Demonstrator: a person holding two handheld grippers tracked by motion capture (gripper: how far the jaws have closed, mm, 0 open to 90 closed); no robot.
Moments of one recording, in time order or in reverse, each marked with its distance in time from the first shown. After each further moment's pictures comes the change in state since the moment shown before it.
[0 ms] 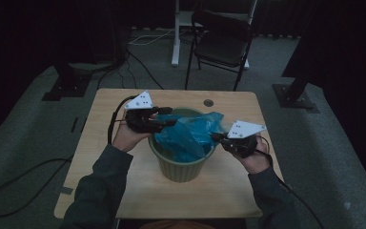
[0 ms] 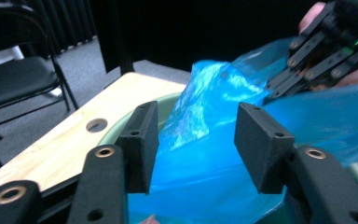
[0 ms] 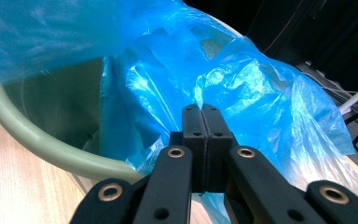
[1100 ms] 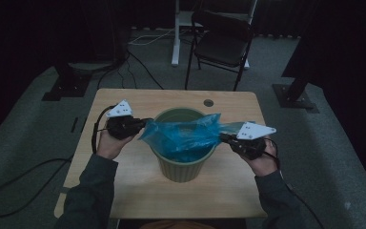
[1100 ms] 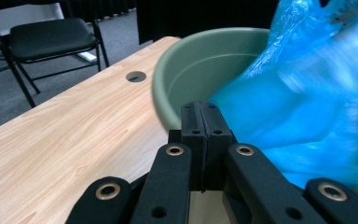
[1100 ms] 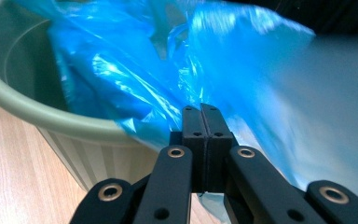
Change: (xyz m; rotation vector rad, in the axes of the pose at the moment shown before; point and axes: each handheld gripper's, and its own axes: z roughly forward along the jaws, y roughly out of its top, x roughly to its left) left arm 0.023 -0.053 -0.034 0.047 0.143 -0.113; right arm -0.007 -0.017 -0.016 0.014 -0.046 0.047
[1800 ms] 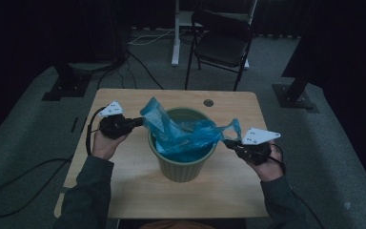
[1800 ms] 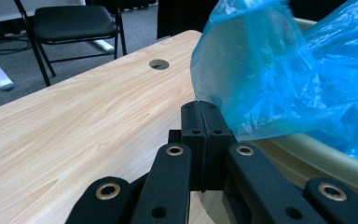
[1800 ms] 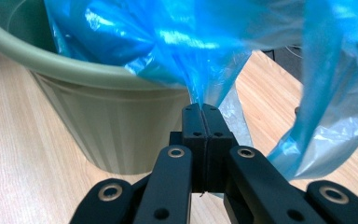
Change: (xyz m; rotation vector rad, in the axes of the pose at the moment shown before) left arm 0.022 -0.023 -0.005 0.004 0.056 -0.092; right arm 0.000 -0.021 -0.008 0.048 0.015 0.026
